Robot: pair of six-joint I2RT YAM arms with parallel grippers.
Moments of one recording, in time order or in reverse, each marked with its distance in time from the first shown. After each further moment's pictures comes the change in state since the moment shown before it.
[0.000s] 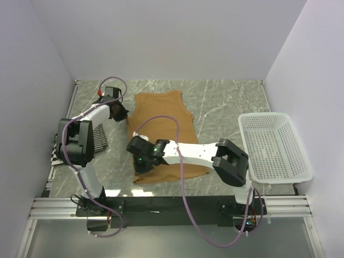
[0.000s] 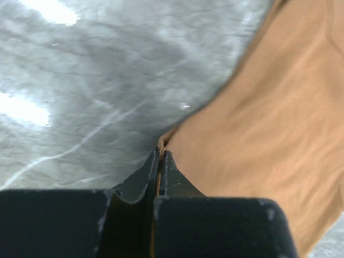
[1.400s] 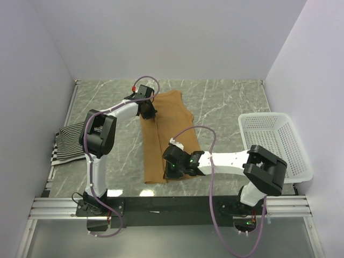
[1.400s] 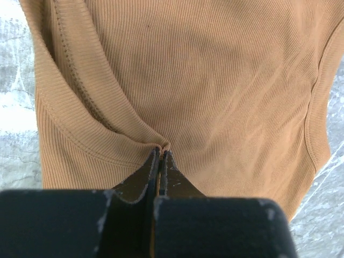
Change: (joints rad) left arm -0.290 0.235 0.282 -0.041 -0.006 -0.047; right arm -0.104 -0.414 -0.705 0.312 0.049 0.116
